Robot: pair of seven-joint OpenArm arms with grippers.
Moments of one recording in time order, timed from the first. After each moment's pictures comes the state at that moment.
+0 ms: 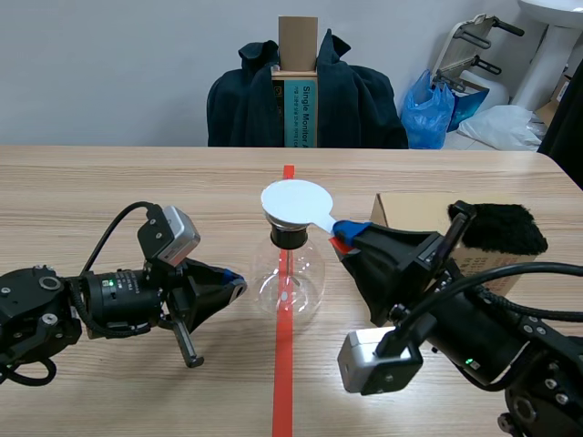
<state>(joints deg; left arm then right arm) -10.7 -25.7 34.6 56.3 -3.5 -37.4 -24.9 -12.7 24.1 -20.4 79.8 -63.0 -30.7 38.7</state>
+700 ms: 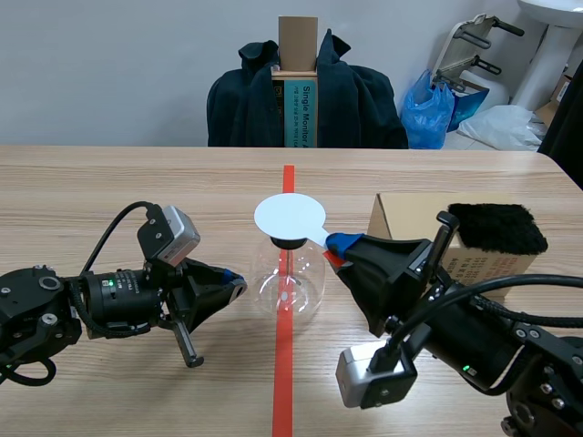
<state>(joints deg) -10.7 -25.8 34.6 56.3 -3.5 -37.4 -24.9 -12.7 24.2 -20.4 79.8 -68.1 -30.8 38.0</state>
